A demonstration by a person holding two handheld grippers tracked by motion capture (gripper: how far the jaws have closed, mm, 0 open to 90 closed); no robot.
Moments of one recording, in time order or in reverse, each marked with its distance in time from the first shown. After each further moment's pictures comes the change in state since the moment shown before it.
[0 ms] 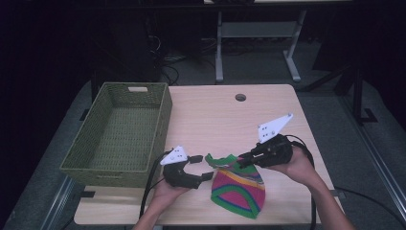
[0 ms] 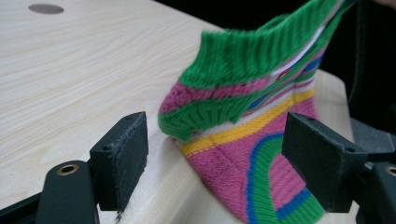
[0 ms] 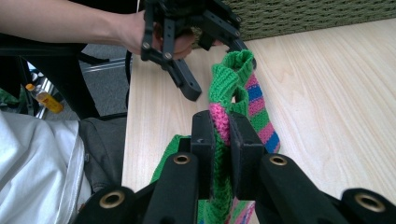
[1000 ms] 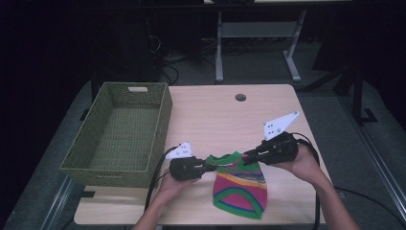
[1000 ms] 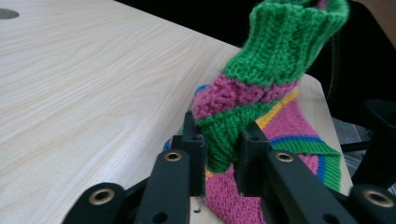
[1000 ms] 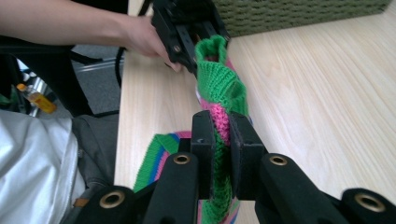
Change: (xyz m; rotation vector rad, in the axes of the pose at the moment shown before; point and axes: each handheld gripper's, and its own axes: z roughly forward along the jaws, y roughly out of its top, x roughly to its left) left arm 0.013 0.003 0.016 -0.029 -0.129 0.033; right arm -0.006 -0.006 -0.012 0.003 -0.029 0.010
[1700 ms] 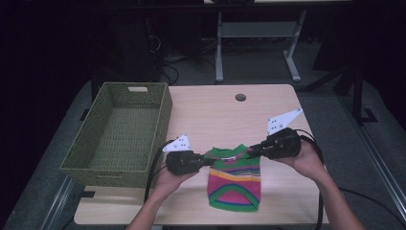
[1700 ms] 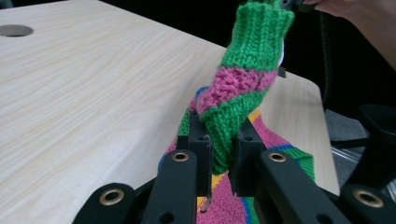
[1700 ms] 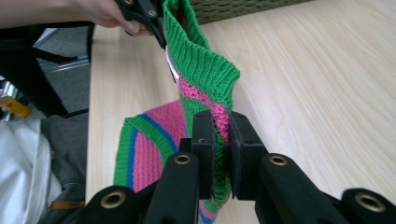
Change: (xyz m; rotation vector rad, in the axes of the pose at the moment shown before) left arm -0.004 0.031 -0.011 0.049 0.039 -0.001; right arm -0.017 -0.009 -0.005 0.026 -0.088 0.058
